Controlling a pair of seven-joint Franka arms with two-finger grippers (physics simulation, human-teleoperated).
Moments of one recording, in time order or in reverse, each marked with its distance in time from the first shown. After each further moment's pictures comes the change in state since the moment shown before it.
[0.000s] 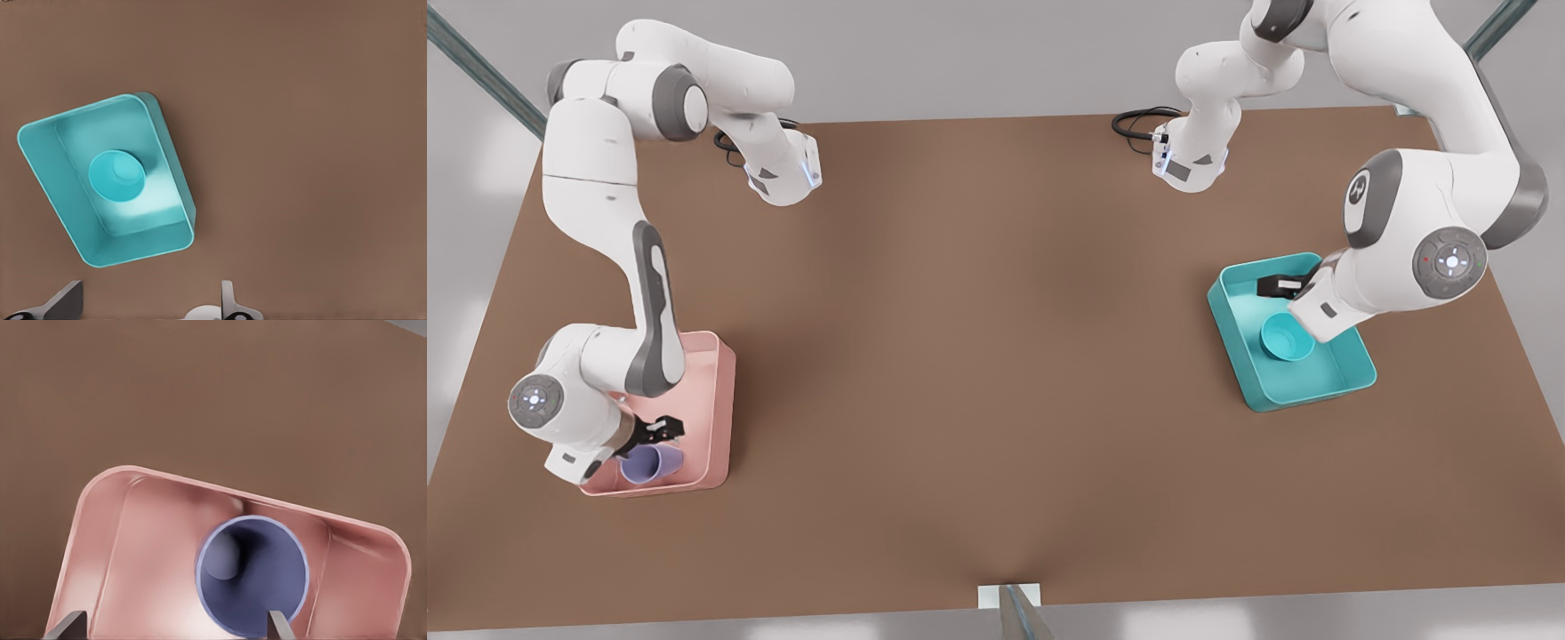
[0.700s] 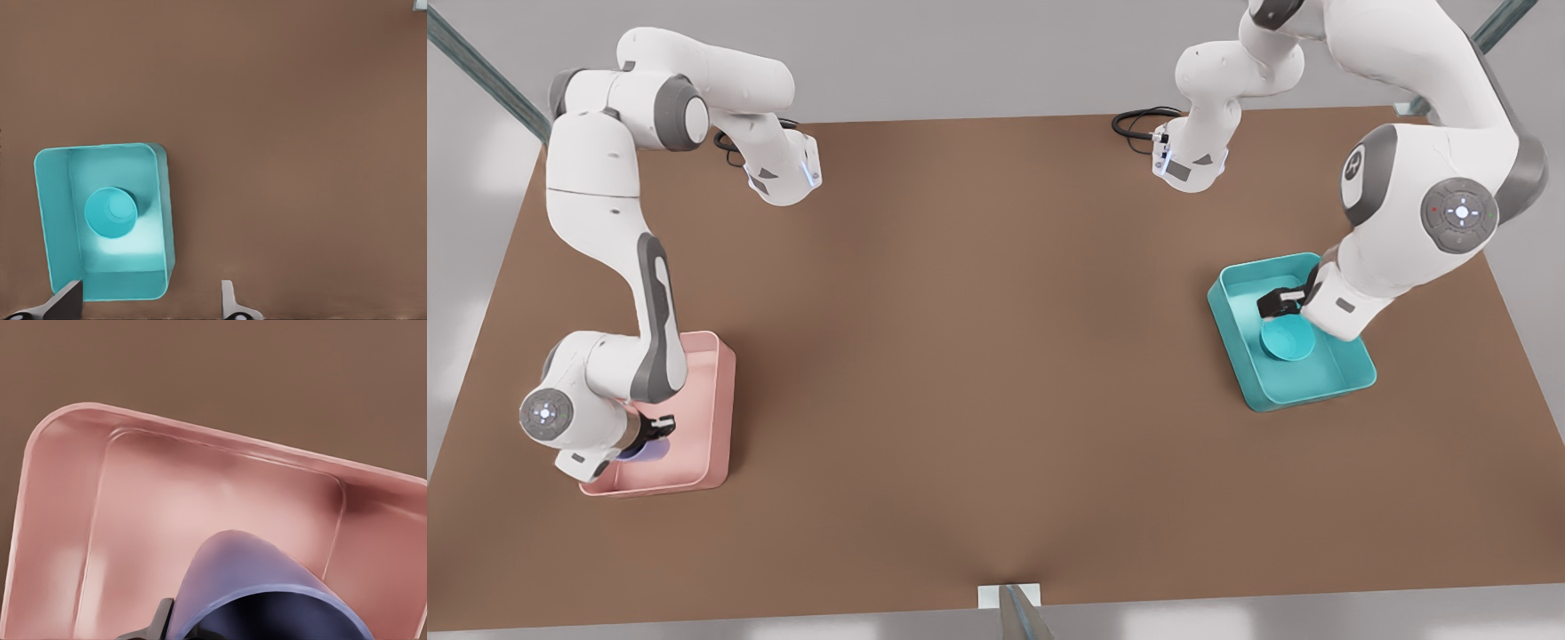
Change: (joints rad) left arm -0.023 -0.047 0.003 -0.005 -0.005 0.143 -0.228; right arm -0.004 0.099 -0.030 0.004 -0.025 -0.033 0.024
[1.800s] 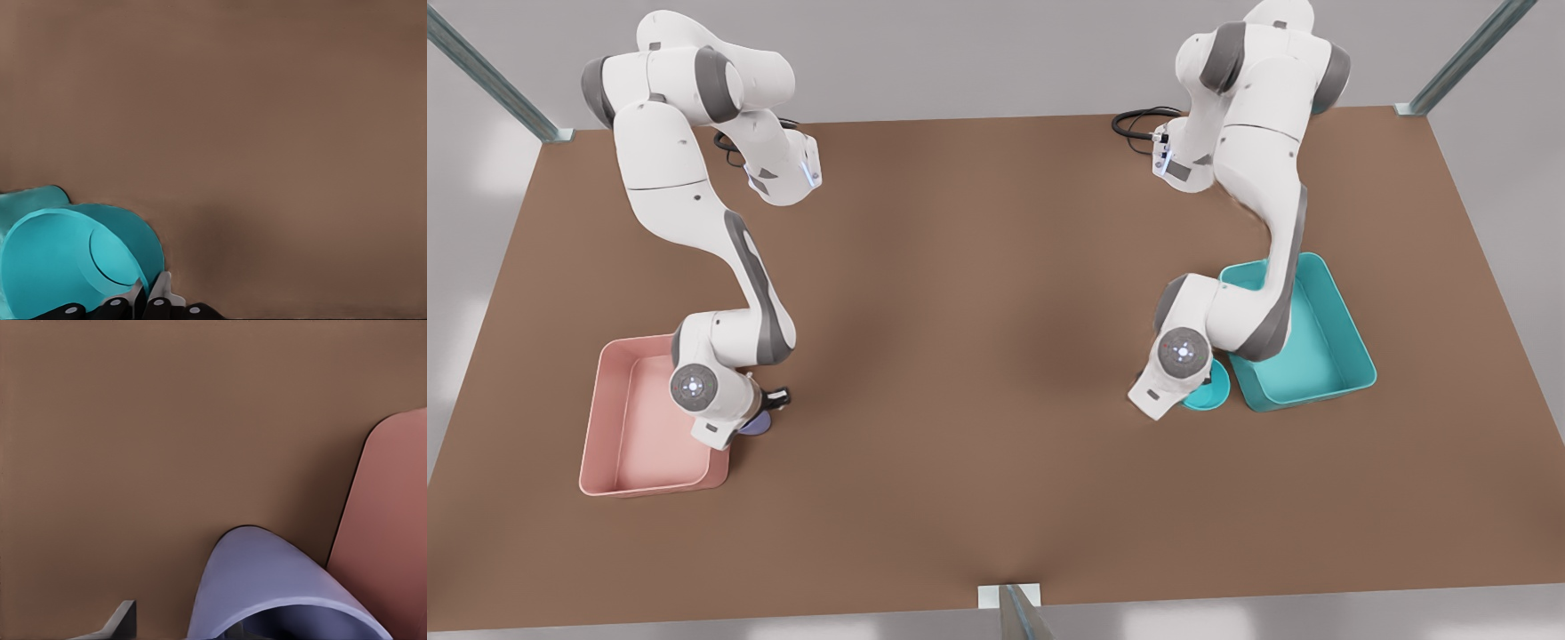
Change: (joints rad) left arm -0.327 0.248 0.183 -0.241 0.133 0.455 -0.168; right arm 0.237 -0.098 0.031 -0.285 0.067 0.133 0.217
